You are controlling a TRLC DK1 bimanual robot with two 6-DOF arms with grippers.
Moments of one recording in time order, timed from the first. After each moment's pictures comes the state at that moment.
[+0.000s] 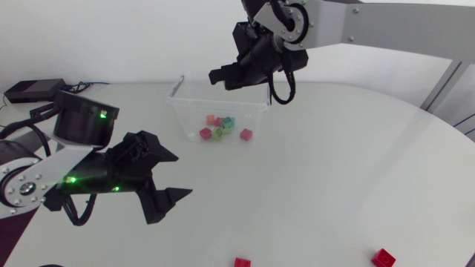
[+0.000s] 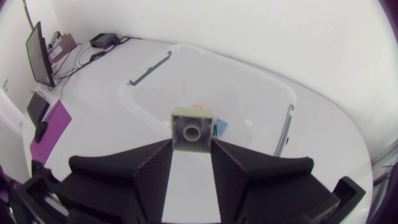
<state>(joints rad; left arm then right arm) -0.45 1.18 0.66 -0.30 0.29 0.61 0.58 1.96 1.78 -0.56 0.02 0.12</state>
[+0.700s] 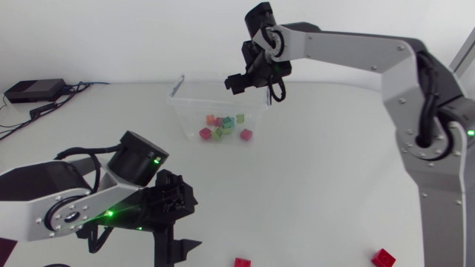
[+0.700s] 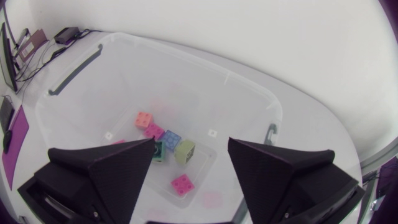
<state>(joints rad) -0.67 1.31 0.62 -0.38 0.25 0.68 0.45 2.26 2.05 -0.59 0.08 0.02</state>
